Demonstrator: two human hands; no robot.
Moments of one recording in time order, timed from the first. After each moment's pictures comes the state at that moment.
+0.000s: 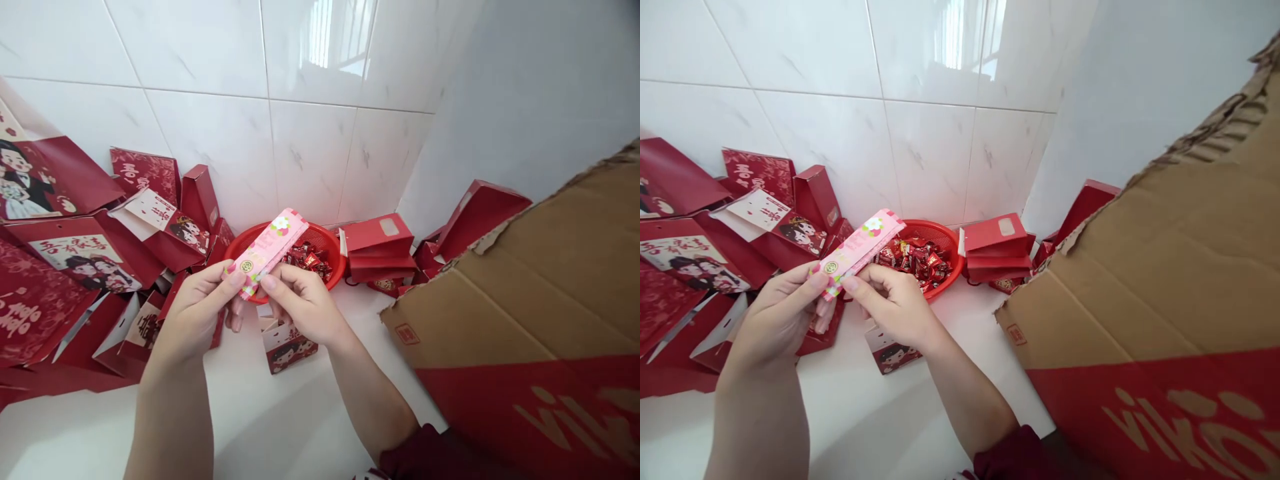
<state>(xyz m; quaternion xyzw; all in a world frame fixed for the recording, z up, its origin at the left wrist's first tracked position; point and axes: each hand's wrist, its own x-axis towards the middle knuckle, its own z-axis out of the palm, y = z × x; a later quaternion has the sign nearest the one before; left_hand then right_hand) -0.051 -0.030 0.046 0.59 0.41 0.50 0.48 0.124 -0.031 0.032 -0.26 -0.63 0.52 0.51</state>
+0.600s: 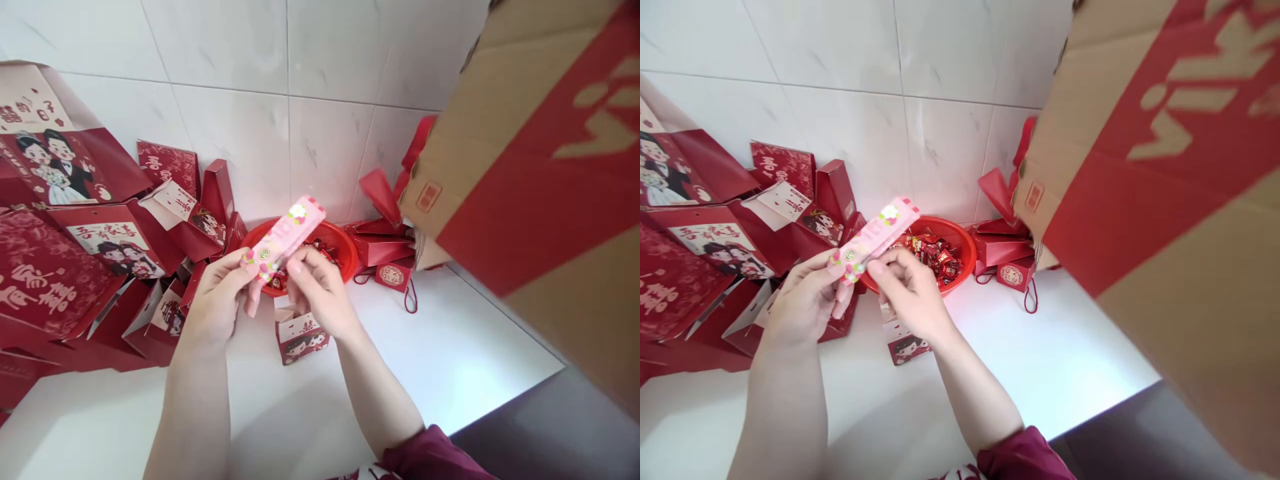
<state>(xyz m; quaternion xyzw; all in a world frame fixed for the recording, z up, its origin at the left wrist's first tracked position) -0.050 -0.034 0.042 0.56 0.37 0.56 0.48 0.111 -0.034 0.021 -0.25 -0.59 0.53 0.57</state>
